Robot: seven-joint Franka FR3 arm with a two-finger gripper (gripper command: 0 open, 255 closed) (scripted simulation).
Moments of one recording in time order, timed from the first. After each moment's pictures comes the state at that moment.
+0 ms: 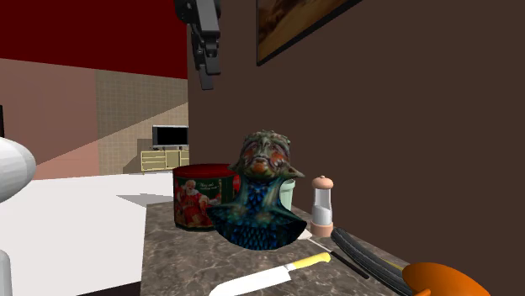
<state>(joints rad) 0.00 -0.82 0.03 -2.29 -0.03 1.62 0.07</state>
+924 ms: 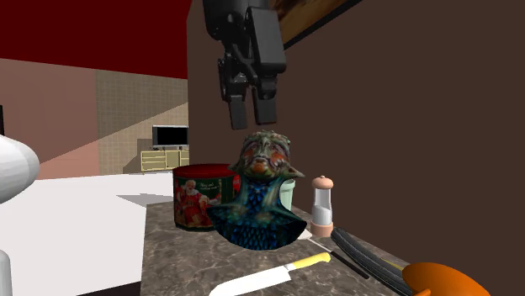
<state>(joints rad) -0.06 -0.71 -0.23 -2.42 -0.15 1.84 -0.22</state>
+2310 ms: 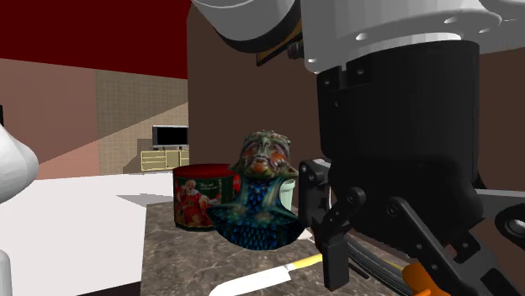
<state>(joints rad) -0.04 -0.27 -0.61 -2.36 -0.12 2.21 -0.65</state>
